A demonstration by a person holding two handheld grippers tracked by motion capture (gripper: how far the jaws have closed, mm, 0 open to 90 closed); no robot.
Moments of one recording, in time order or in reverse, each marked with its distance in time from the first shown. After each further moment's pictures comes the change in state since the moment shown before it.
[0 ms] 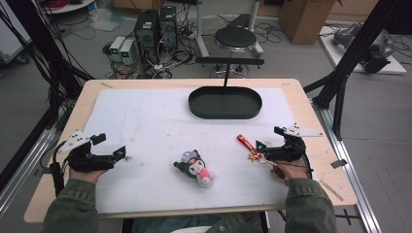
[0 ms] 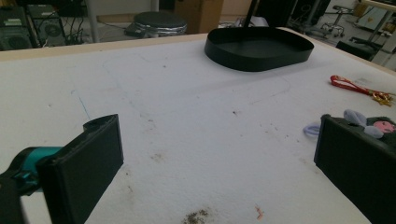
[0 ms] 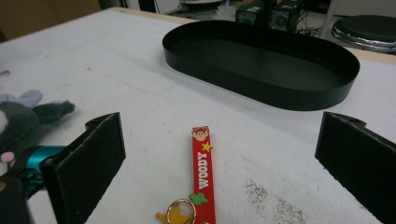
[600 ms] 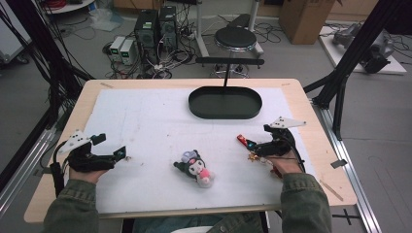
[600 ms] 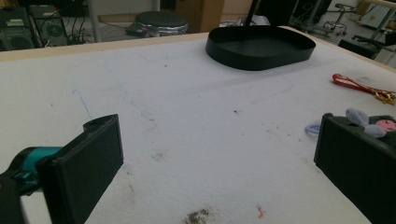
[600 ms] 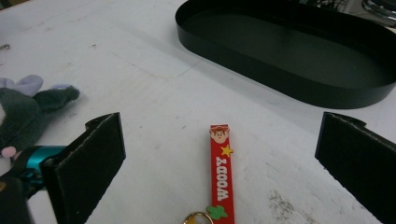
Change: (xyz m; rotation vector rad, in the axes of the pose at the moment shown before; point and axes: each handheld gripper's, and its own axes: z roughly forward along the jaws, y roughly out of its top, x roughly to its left) left arm -0.001 0.000 0.000 0.003 0.006 0.007; right arm 0.009 0.018 0.028 0.137 0.050 -0.019
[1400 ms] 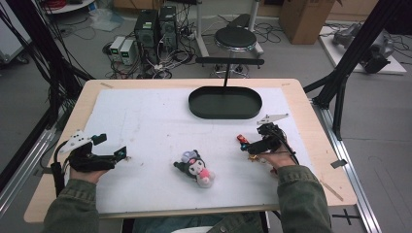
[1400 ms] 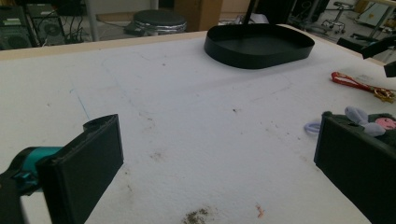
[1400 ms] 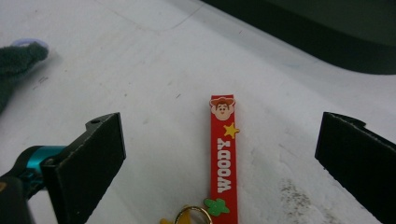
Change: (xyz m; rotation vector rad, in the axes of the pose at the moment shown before) left arm 0.000 0.000 0.001 0.005 -0.009 0.004; right arm -0.004 0.004 0.035 0.238 0.016 -0.004
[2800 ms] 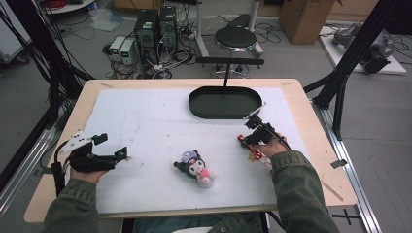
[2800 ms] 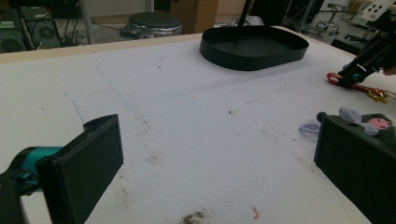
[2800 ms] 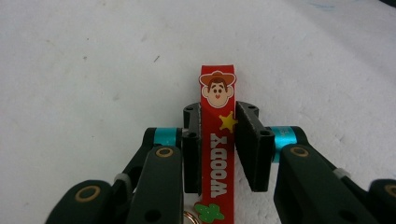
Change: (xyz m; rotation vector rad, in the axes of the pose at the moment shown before) left arm -0.001 0.000 0.000 -0.010 -0.015 0.002; right arm -0.006 0.031 0.033 0.366 -0.009 0.015
